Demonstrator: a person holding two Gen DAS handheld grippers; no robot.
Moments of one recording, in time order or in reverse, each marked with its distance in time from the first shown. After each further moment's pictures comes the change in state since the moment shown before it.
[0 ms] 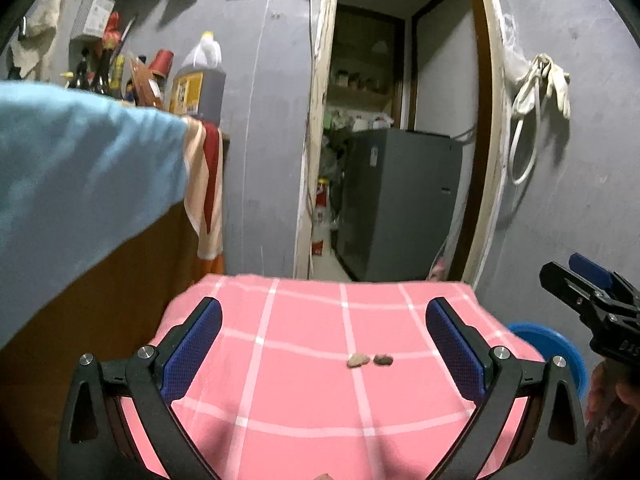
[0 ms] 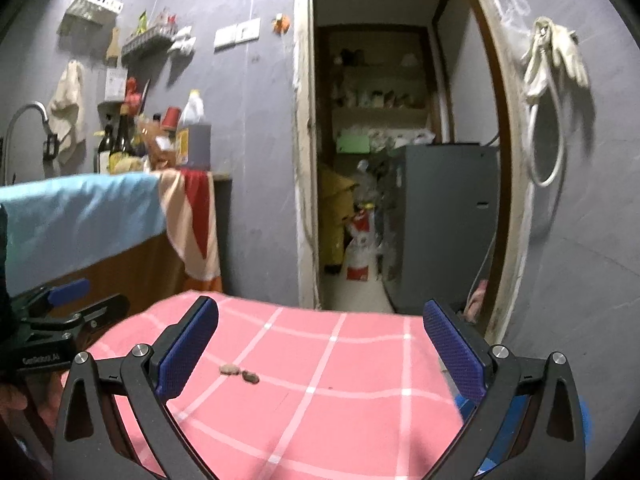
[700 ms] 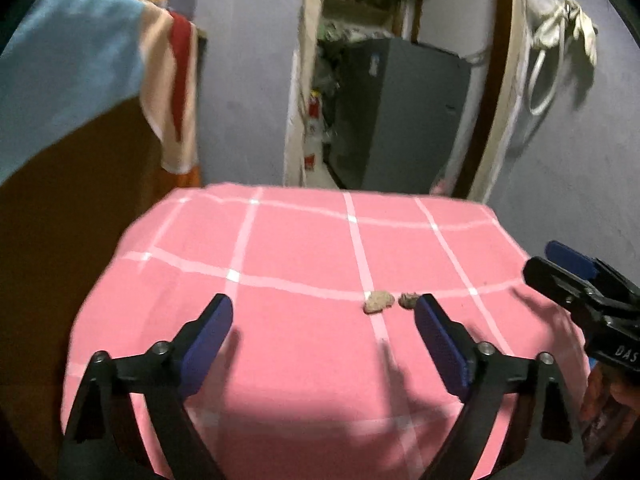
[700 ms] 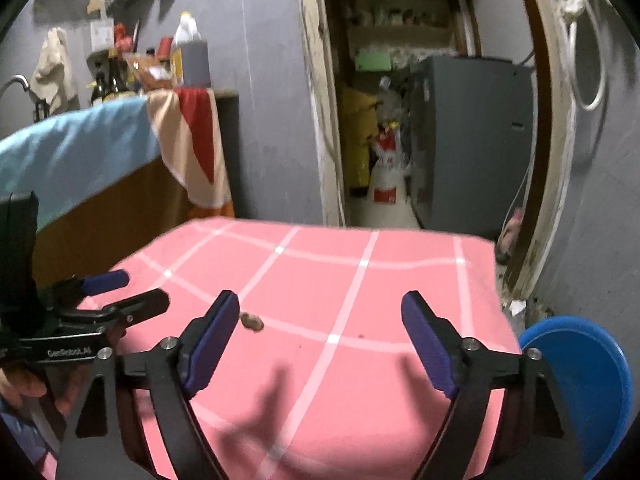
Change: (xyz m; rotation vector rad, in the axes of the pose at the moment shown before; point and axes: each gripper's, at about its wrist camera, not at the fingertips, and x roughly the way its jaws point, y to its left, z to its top) left arm 0.086 0.010 -0.029 -0.001 0.340 -0.046; right arm 0.080 -0.005 -0.040 0.053 0.299 0.104
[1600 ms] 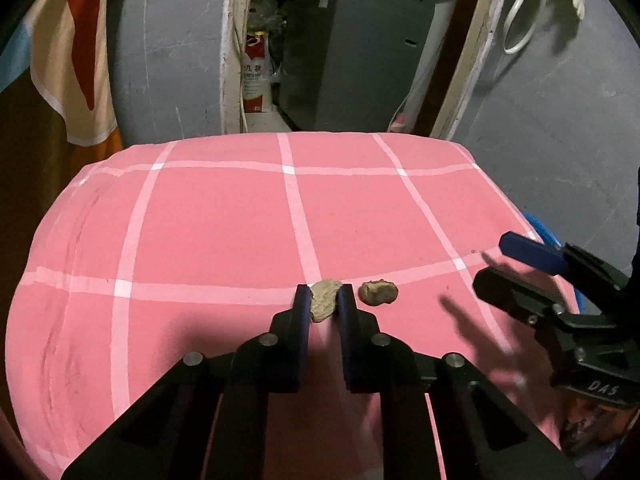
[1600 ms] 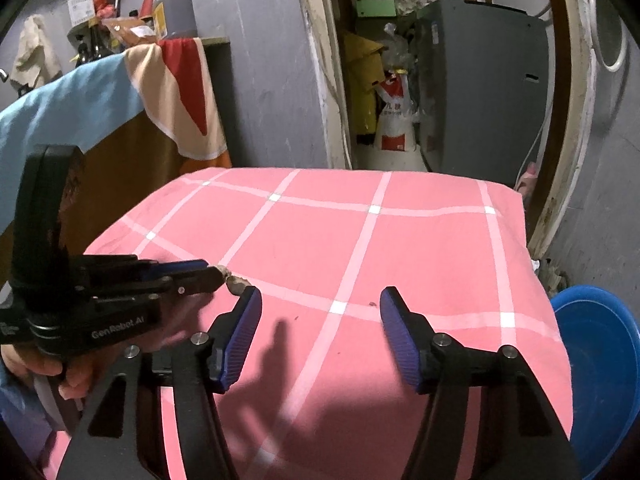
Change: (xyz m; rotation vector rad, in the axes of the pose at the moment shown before) left arm 0.063 -0.016 0.012 0.075 0.223 -0.157; right arm 0.041 -0.002 -0.005 0.021 0.187 0.027
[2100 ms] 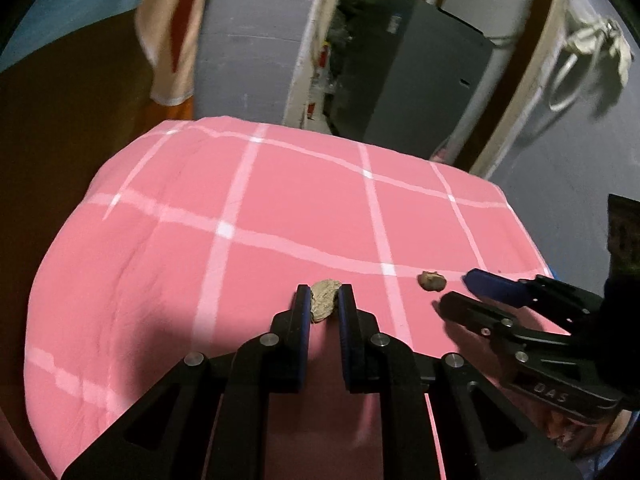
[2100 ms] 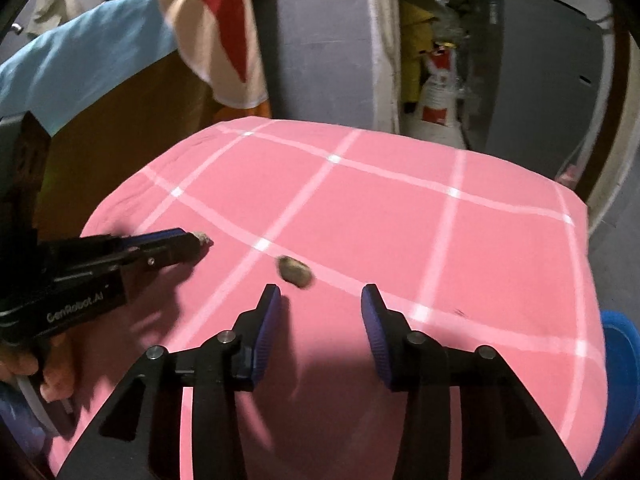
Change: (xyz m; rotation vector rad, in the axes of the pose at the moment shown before) left arm -0.039 0.033 -0.023 -0.228 -0.067 0.074; right arm 0.040 0.038 0.009 -0.122 0.160 0.093
